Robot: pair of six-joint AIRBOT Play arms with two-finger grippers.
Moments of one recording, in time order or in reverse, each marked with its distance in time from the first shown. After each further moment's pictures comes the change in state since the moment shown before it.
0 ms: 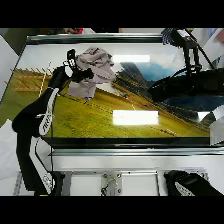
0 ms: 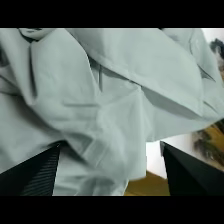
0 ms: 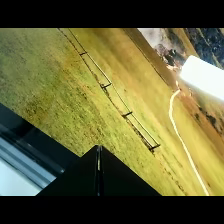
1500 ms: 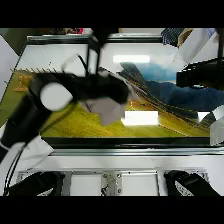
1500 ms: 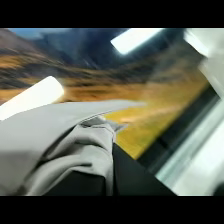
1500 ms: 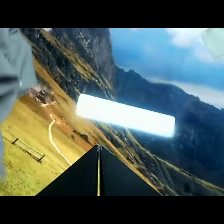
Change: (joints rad) left arm -0.609 0.908 -0.461 0.002 -0.152 0.089; right arm -0.061 0.085 0.001 -0.455 -0.129 0.156
